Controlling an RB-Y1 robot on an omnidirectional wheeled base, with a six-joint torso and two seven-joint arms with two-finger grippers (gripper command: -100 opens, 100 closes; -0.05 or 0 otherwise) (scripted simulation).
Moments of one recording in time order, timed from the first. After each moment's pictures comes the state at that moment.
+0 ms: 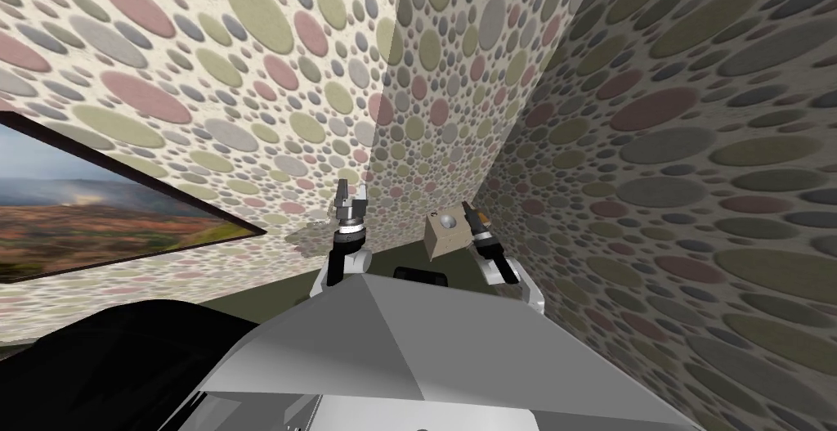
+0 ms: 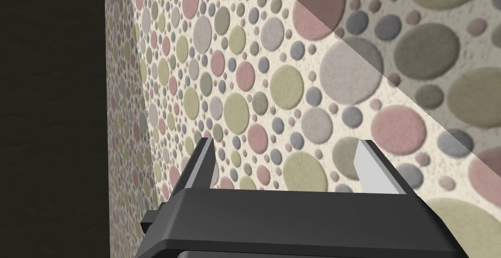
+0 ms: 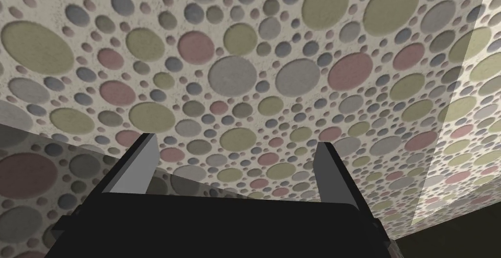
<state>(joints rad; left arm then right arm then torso) 0.49 0.03 0.00 -2.22 0.03 -0.62 0.03 0.27 -0.38 0.18 -1.94 0.11 -0.26 0.20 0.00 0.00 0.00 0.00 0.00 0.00</state>
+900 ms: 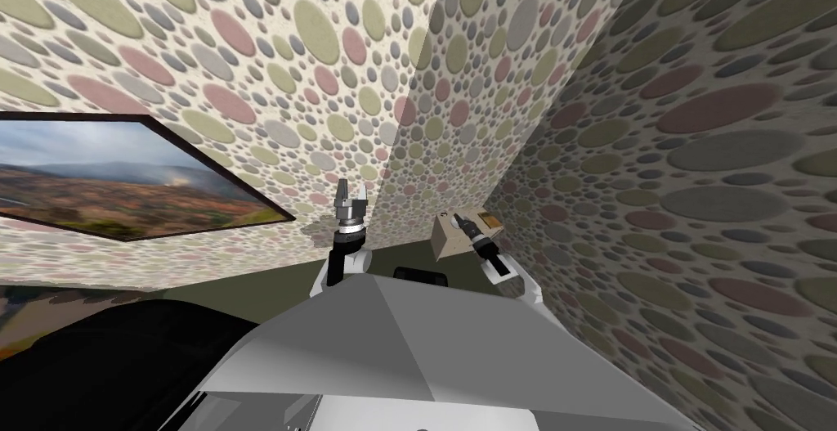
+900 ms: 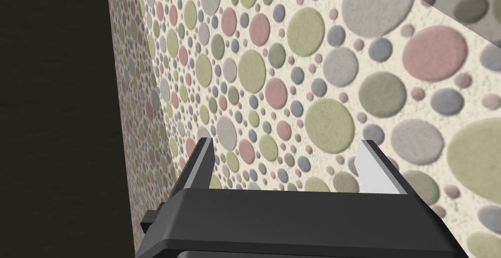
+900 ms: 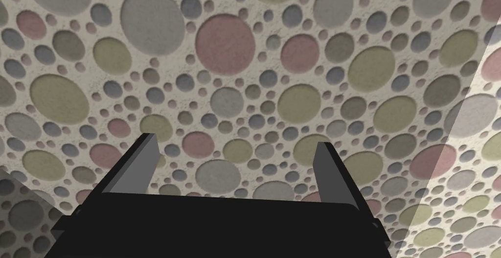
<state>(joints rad) 0.49 0.03 0.00 -2.22 0.03 -0.62 0.03 0.17 -0.53 0.27 -1.71 0.25 -0.19 0.32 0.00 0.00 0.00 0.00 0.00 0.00</state>
